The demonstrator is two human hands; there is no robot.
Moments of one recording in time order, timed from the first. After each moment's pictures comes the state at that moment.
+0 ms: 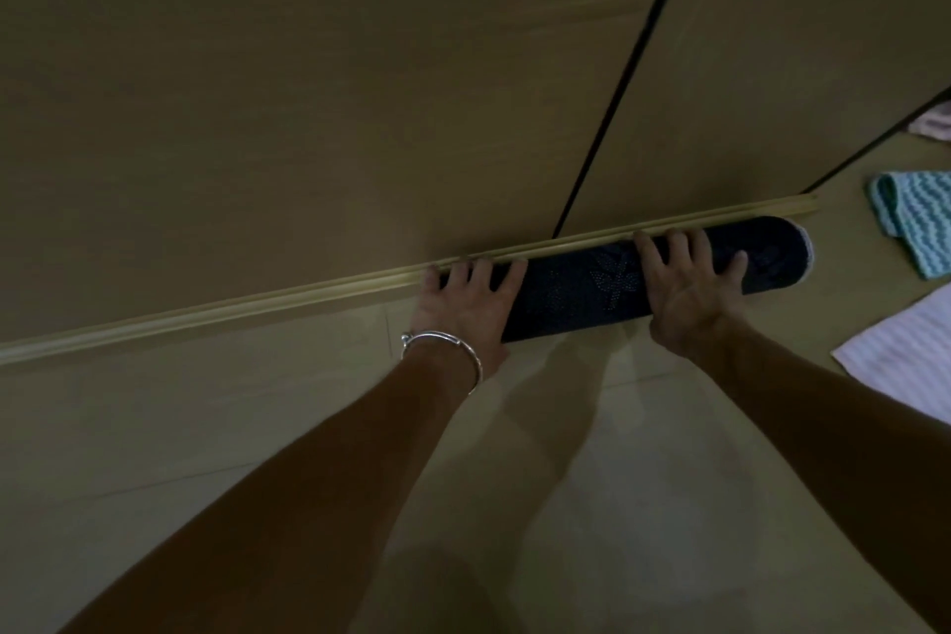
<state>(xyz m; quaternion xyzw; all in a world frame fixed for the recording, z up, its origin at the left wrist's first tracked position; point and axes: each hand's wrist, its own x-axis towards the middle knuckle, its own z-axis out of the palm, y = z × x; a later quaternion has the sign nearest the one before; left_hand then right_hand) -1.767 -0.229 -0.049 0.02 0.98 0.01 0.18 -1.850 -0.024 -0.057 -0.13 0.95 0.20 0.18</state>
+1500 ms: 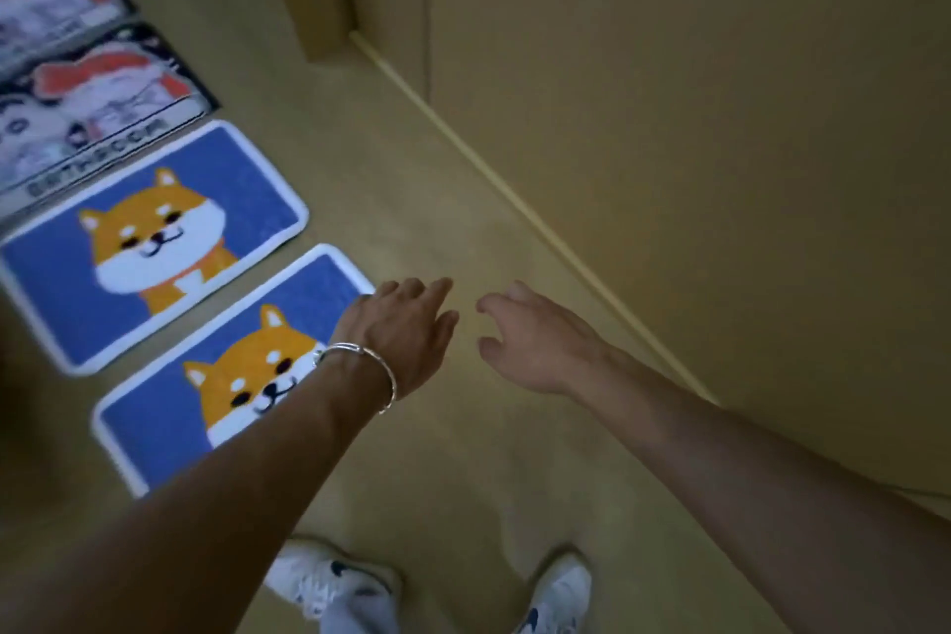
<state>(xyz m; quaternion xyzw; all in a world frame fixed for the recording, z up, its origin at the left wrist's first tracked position) -1.188 -0.489 0.439 -0.50 0.84 0.19 0.07 -1.340 -0.460 0.460 -0.66 0.66 0.10 0.34</state>
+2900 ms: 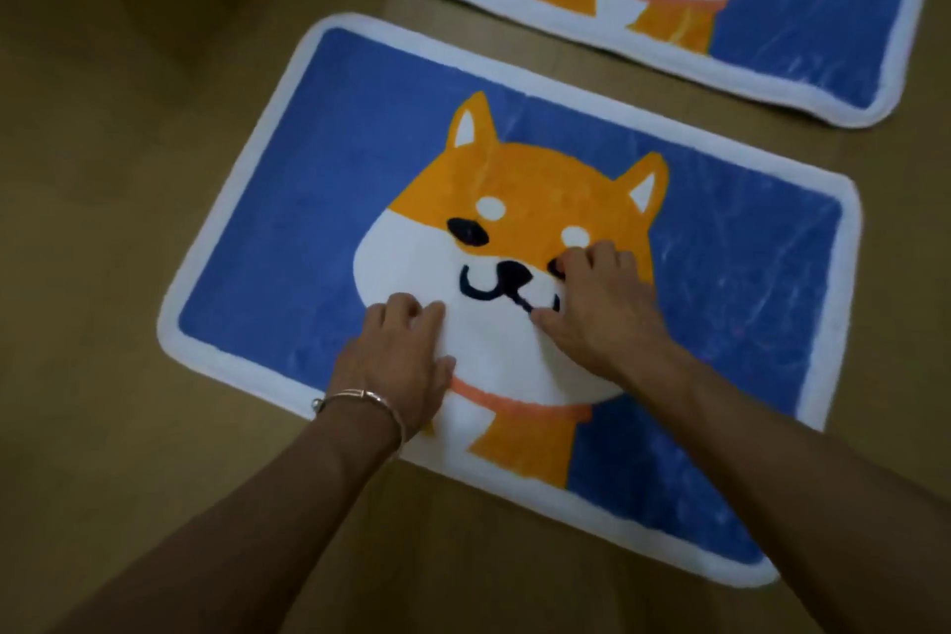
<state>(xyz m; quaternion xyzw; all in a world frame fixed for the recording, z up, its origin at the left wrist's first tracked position) -0.920 -0.389 -0.097 -0.88 0.37 0.29 0.05 -1.011 -0.566 -0.097 -0.91 0.29 0.23 0.18</state>
